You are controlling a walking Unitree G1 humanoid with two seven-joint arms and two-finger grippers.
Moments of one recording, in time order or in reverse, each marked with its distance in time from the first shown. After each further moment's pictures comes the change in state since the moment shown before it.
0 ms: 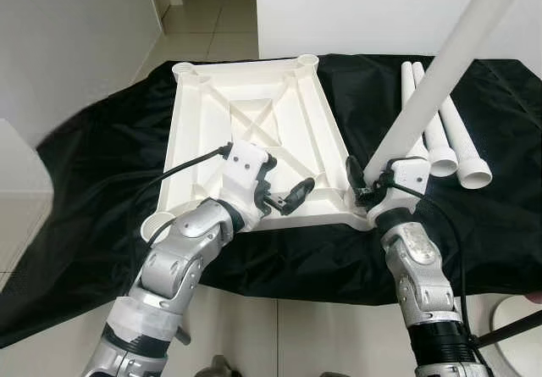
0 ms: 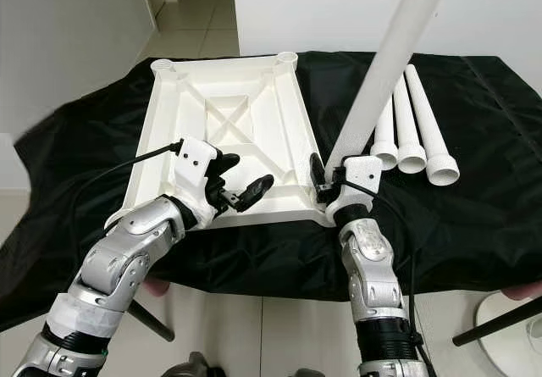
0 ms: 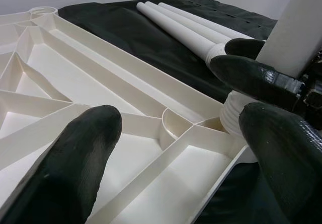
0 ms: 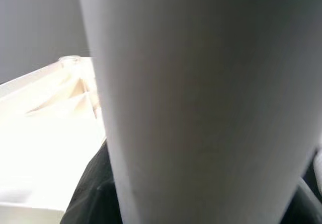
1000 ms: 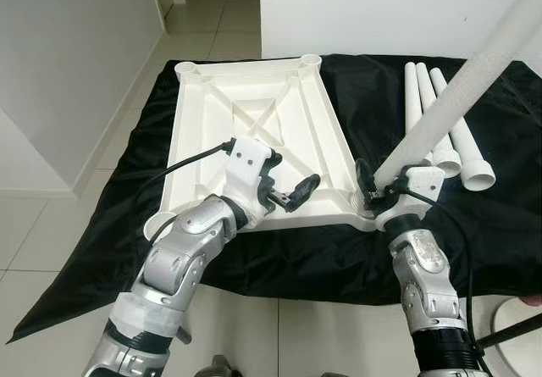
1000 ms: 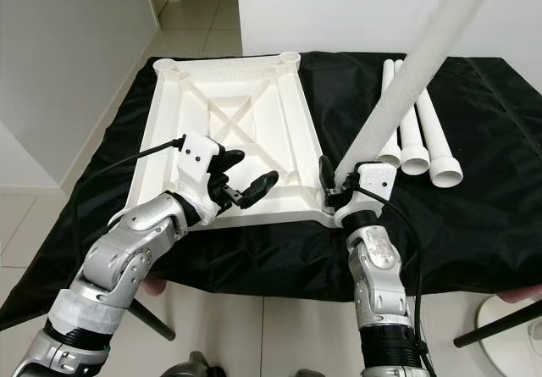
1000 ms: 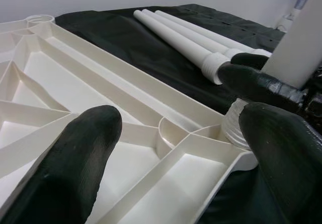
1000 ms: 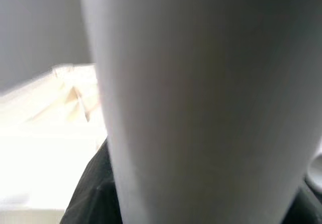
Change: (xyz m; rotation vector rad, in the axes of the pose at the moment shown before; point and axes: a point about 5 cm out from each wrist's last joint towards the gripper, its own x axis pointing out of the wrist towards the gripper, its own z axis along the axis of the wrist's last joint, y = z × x) left arm 0.004 -0.002 0.006 -0.004 -0.023 -0.017; right arm -0.010 -0.014 -0.005 0.023 0.001 -0.052
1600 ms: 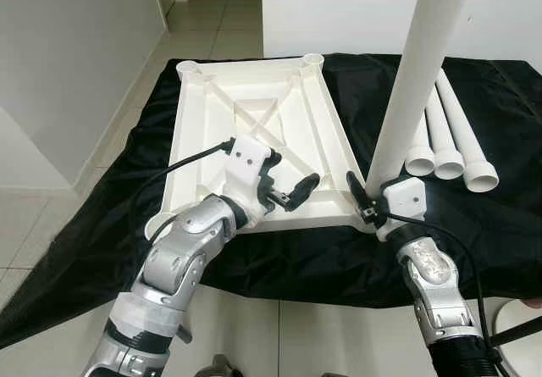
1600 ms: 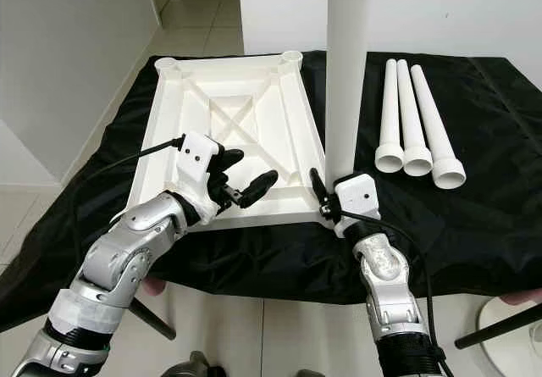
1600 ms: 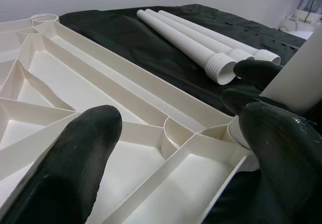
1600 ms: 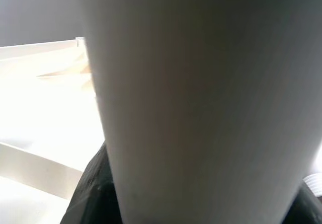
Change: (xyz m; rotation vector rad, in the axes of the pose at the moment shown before) left arm 0.000 0.000 0.000 0.001 0.000 0.001; right arm -0.011 0.005 -0.007 -0.198 0.000 0.145
